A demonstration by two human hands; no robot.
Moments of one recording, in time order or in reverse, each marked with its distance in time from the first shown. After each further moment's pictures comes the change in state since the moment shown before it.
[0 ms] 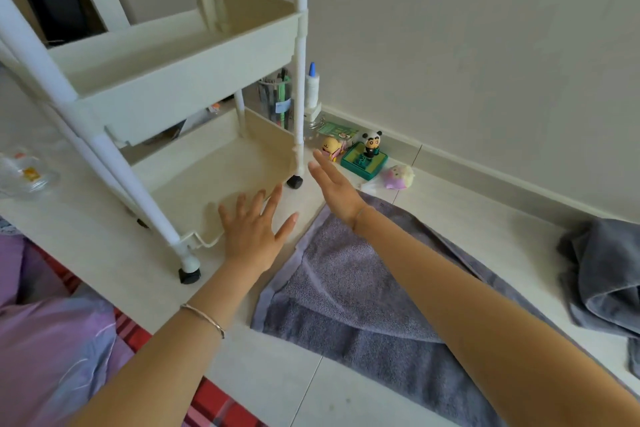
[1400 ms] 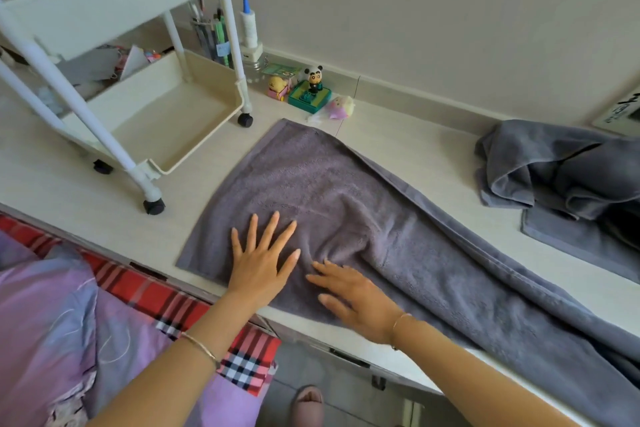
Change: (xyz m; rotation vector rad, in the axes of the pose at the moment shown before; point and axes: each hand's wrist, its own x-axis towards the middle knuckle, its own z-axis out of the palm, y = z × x) left_hand -0.168 0.045 0.064 0.003 -0.228 0.349; right_hand -0.274 0.146 0.010 -0.651 -0.171 -0.138
